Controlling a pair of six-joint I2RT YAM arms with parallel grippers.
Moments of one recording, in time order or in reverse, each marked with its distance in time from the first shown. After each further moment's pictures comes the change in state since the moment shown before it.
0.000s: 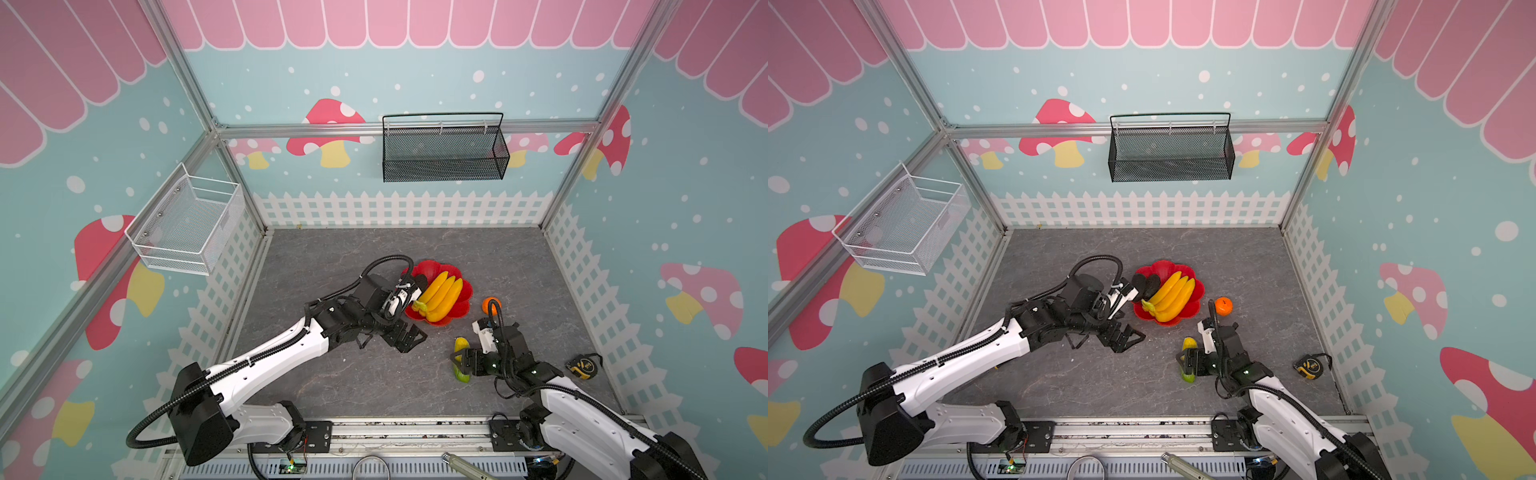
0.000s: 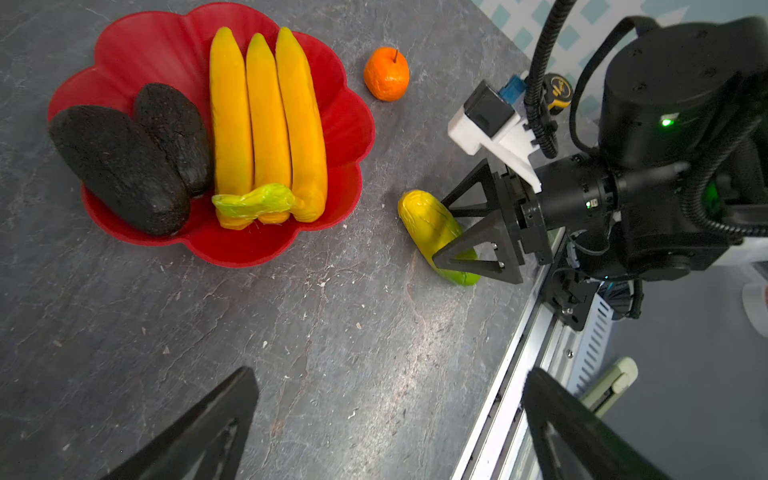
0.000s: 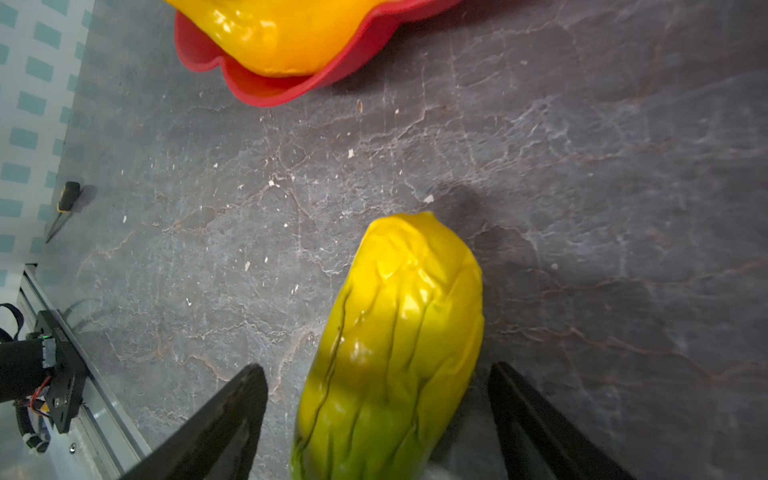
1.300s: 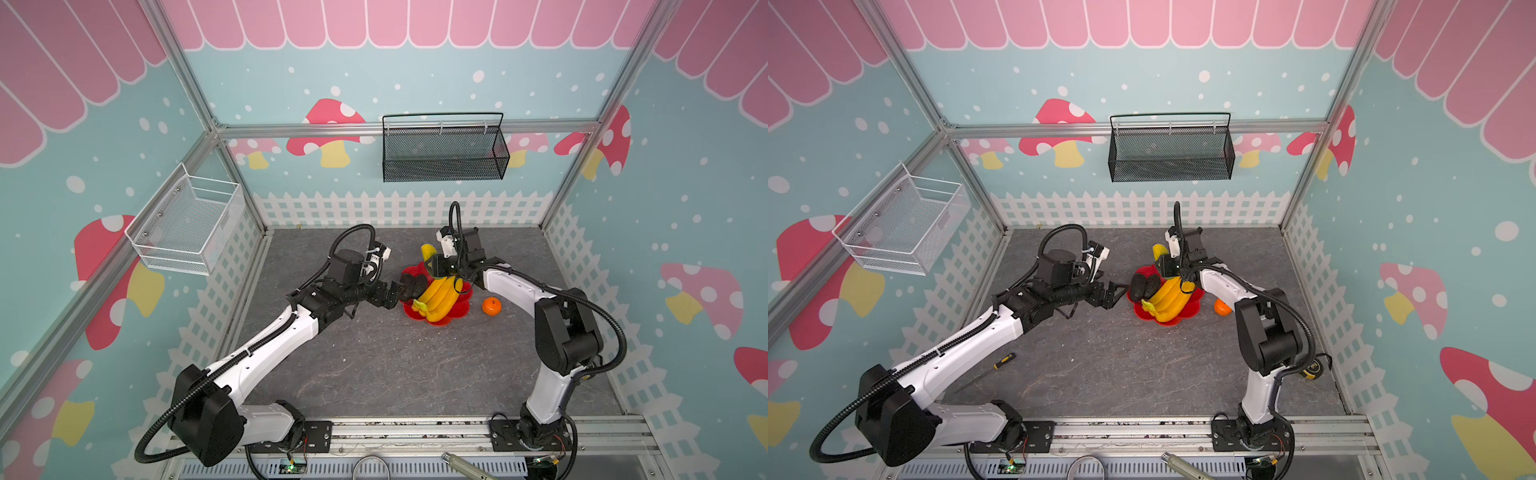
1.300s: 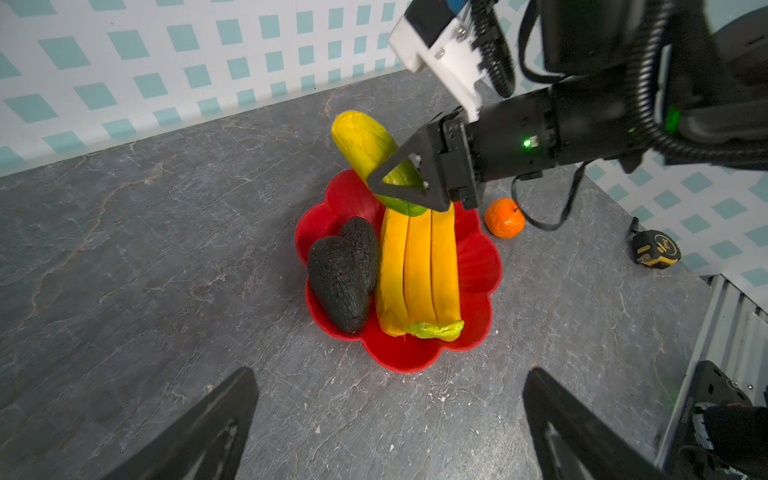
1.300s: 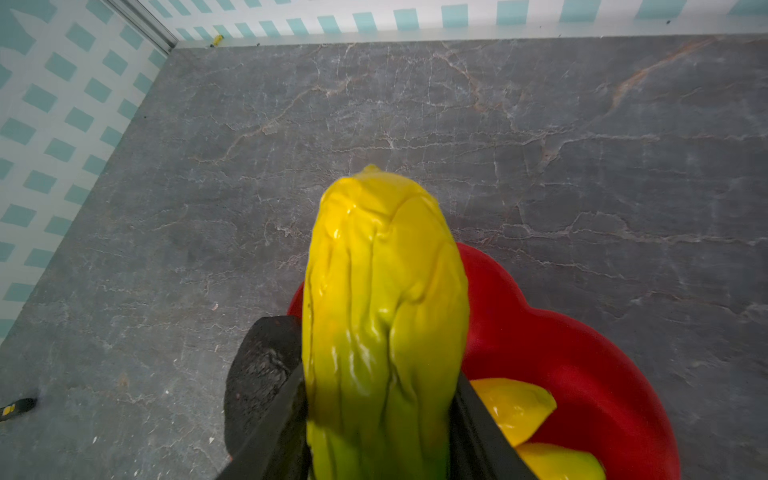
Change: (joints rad) left arm 0.258 -0.010 -0.032 0.277 -0.066 -0.010; right arm -0.079 0.995 1.096 0.008 0.046 -0.243
